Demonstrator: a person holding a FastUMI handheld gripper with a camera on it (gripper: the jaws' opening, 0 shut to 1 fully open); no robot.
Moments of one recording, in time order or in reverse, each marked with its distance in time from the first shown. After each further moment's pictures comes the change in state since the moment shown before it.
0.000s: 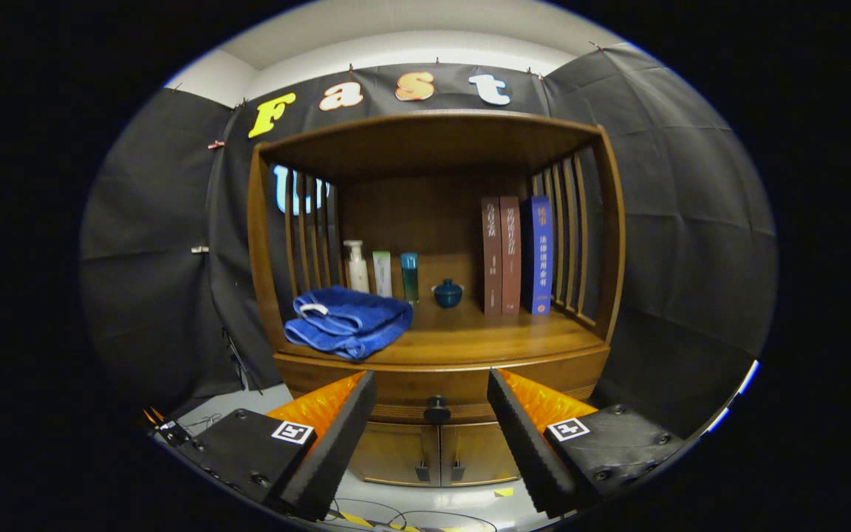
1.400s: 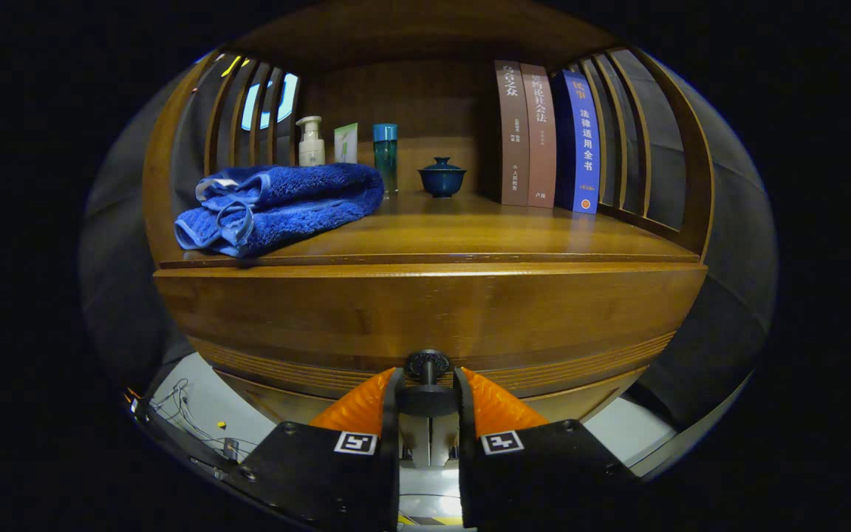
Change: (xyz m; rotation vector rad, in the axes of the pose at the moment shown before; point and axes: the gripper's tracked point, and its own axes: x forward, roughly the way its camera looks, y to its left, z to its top) arm 0.137 -0.014 -0.132 -0.021 0.260 -0.065
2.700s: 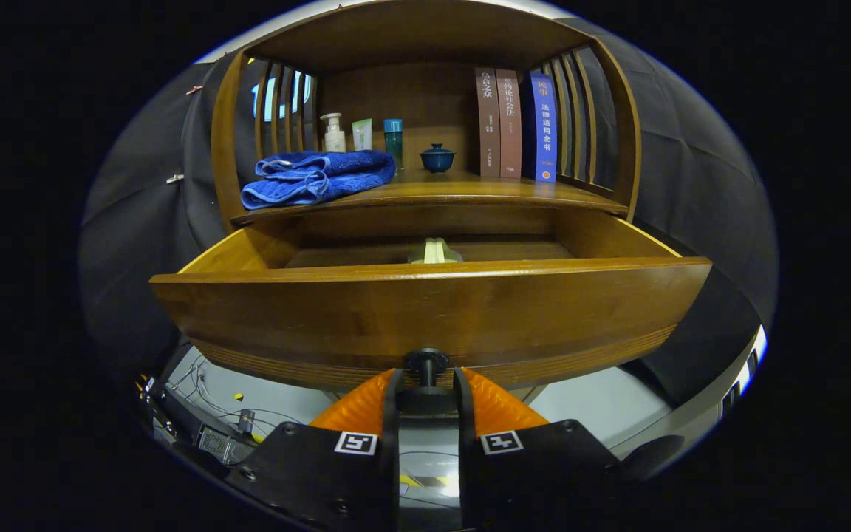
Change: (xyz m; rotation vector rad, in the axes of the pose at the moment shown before) arm -0.139 -0.005 -0.065 0.014 0.104 0.012
